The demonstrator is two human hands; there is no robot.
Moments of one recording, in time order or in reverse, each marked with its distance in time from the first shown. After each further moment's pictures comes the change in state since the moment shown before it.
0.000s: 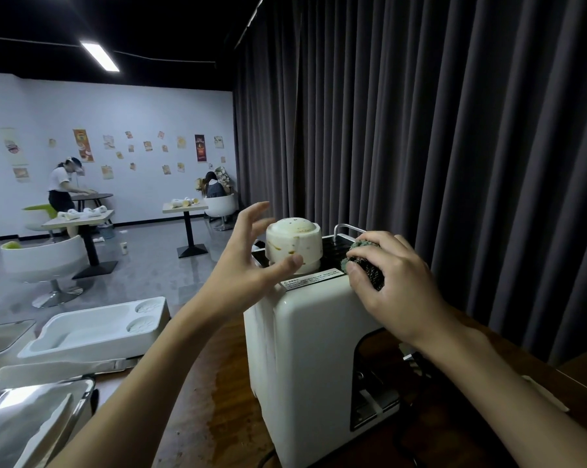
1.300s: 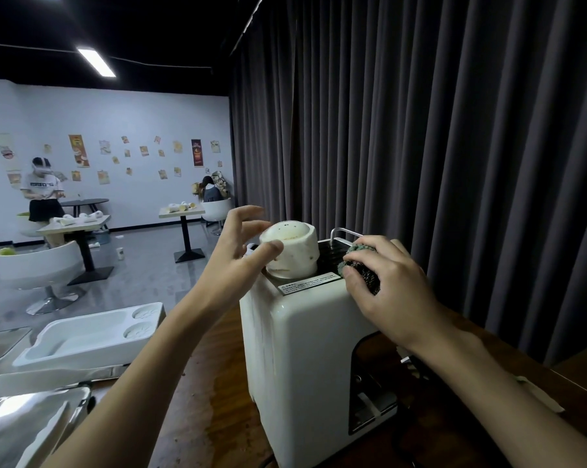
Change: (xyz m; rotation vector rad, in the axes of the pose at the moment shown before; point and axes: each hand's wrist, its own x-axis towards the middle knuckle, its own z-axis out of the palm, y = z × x) left_hand 0.005 0.005 -0.009 -0.079 0.013 -0.055; right_hand -0.002 -0.002 -0.001 -0.003 0.005 0.022
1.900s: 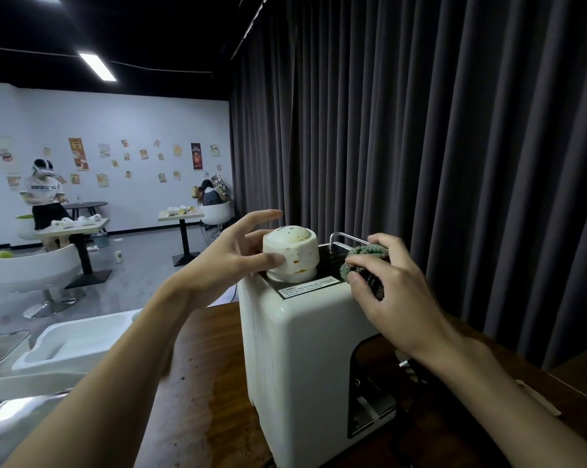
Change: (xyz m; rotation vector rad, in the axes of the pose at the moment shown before) left_hand 0.022 0.003 -0.019 -0.125 -0.294 -0.101; right_hand -0.005 -0.007 -0.014 0.024 -0.064 0.072
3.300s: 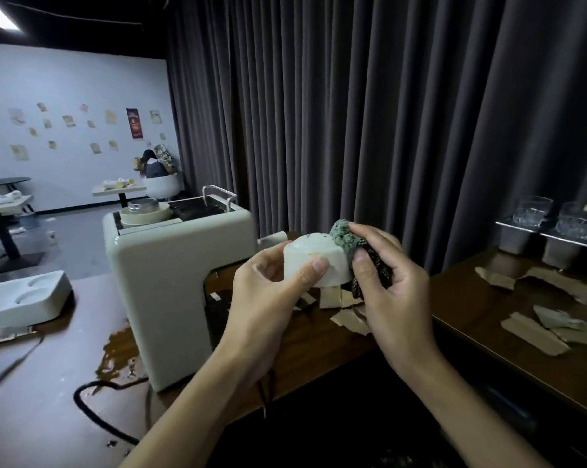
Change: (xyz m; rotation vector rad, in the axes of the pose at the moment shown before) left_hand -0.070 0.043 0.305 -0.432 0.241 0.004; right_hand -0.136 0.042 -0.163 0.544 0.279 0.243
